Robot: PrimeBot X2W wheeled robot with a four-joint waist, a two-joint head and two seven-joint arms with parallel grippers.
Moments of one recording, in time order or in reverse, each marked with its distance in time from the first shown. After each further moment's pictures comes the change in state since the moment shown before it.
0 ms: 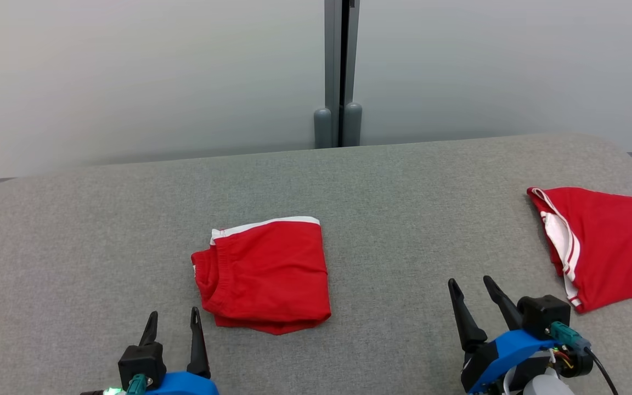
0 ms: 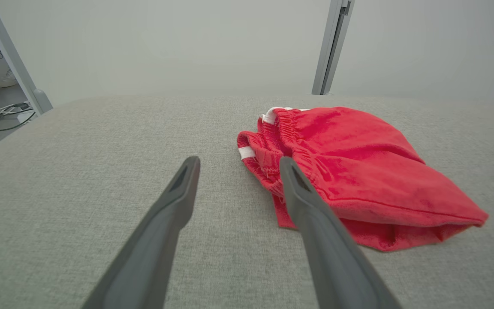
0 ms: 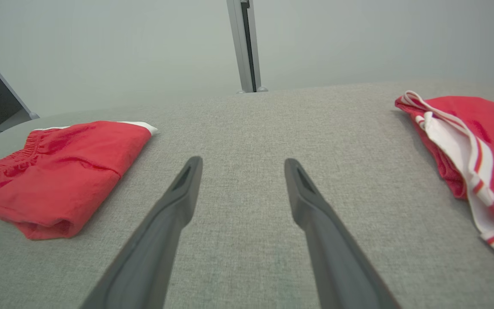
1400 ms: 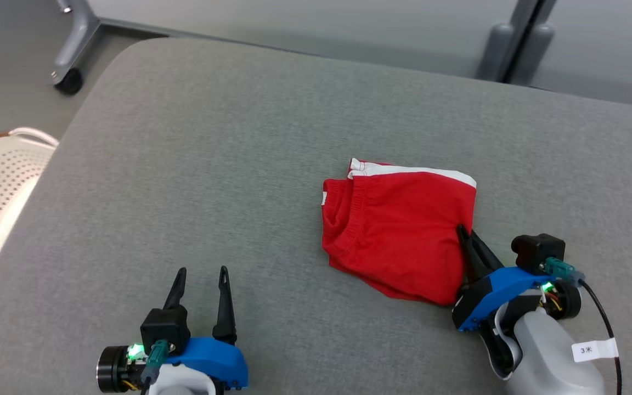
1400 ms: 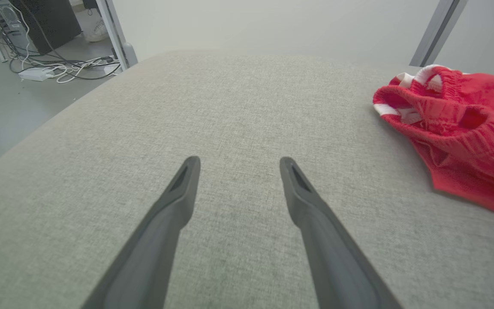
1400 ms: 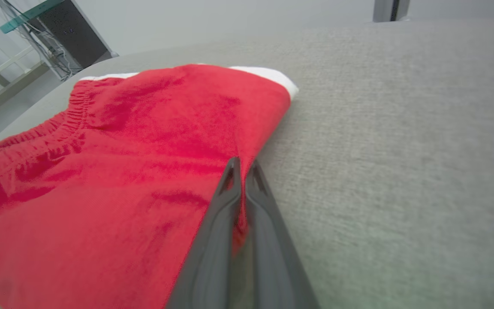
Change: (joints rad) left arm -0.088 0.001 -0.115 -0.049 -0.055 0.016 0.000; right arm -0.257 0.003 0.007 0.229 0.070 0.000 -0.002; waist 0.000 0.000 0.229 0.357
